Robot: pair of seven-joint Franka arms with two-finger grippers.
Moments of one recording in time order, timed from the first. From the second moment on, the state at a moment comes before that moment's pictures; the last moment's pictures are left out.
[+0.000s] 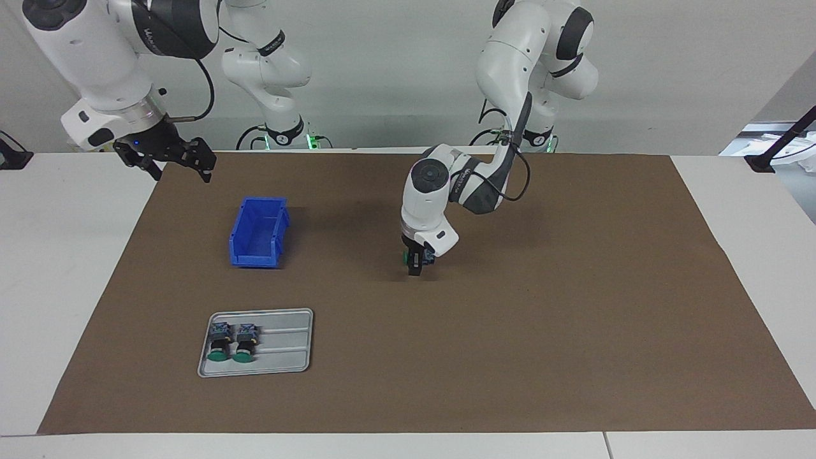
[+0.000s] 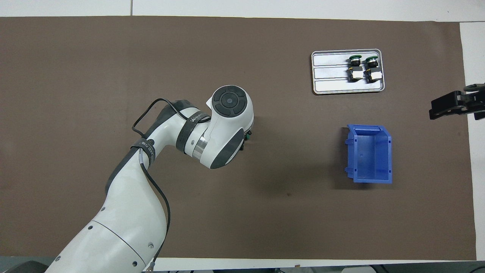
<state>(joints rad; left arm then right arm) -0.81 0.53 0.04 -1.66 -0.14 2.19 -2.10 -0.09 -0.02 0.03 -1.64 -0.05 1.51 -0.01</state>
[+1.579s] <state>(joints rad) -0.72 0.39 0.05 -1.68 -0.14 2.21 -2.01 -0.09 -0.02 0.03 -1.64 -0.05 1.51 -0.01</state>
